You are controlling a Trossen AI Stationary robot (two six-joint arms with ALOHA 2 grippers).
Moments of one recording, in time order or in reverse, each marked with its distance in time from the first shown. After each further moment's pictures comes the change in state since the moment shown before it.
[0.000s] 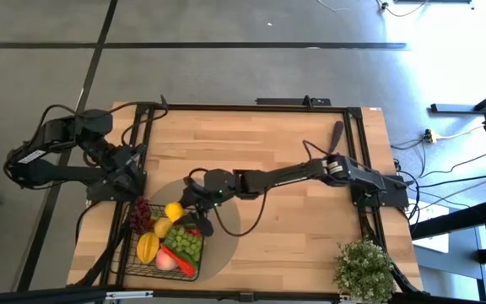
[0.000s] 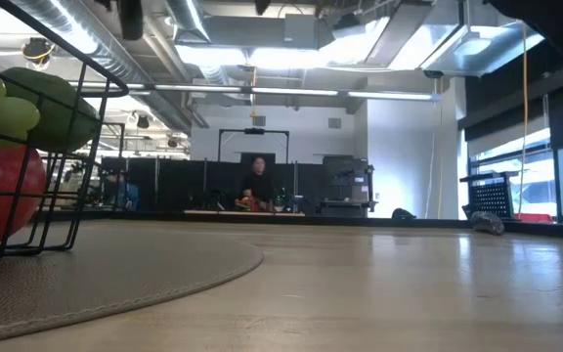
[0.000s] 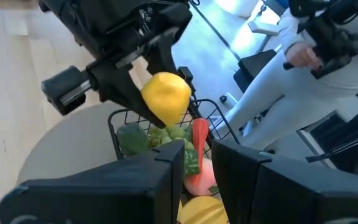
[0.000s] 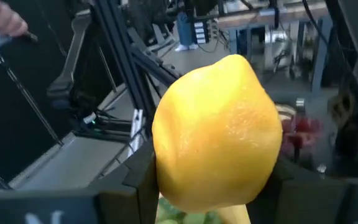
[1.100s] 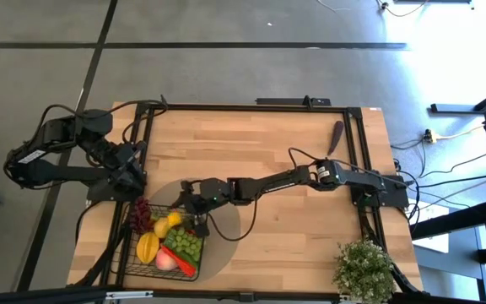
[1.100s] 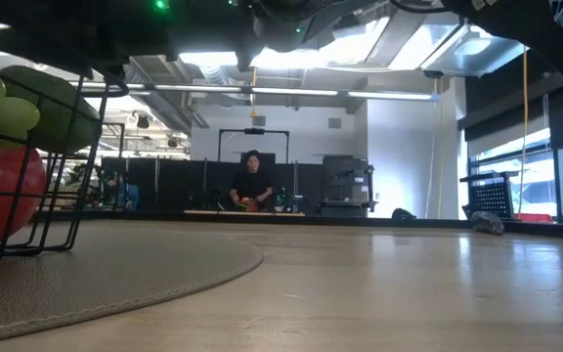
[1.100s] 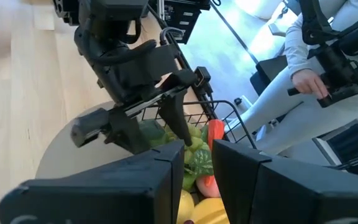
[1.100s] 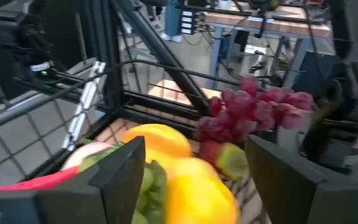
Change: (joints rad) left arm 0.000 0.000 0.000 0.002 -0.078 -0.030; right arm -0.001 0.145 0.001 0.130 0.085 -0.285
